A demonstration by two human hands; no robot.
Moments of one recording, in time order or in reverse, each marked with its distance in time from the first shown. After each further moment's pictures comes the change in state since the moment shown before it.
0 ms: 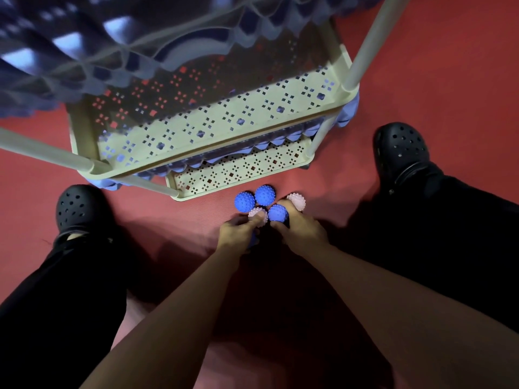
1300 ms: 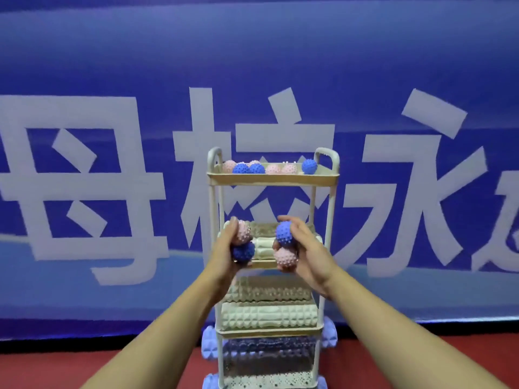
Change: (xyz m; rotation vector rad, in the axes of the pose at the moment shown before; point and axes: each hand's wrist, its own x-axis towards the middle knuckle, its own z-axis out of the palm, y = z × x) left_hand -0.656 0.334 -0.160 -0.471 -0.158 1.182; right_hand -0.482 -0.378 -0.447 1.036 -0.110 -0.994
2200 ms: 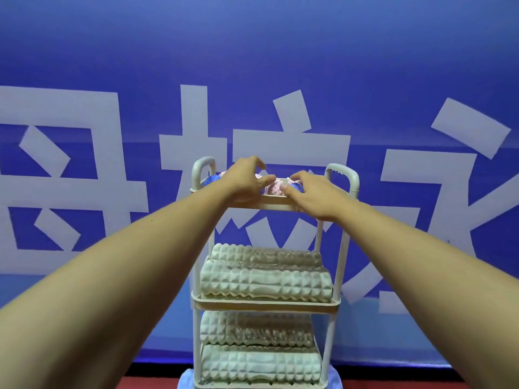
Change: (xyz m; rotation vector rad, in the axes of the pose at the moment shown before) left_hand 0.207 0.117 0.056 1.292 0.009 0.382; right_hand 0.193 -0.115 -0.051 -1.610 0.149 -0.188
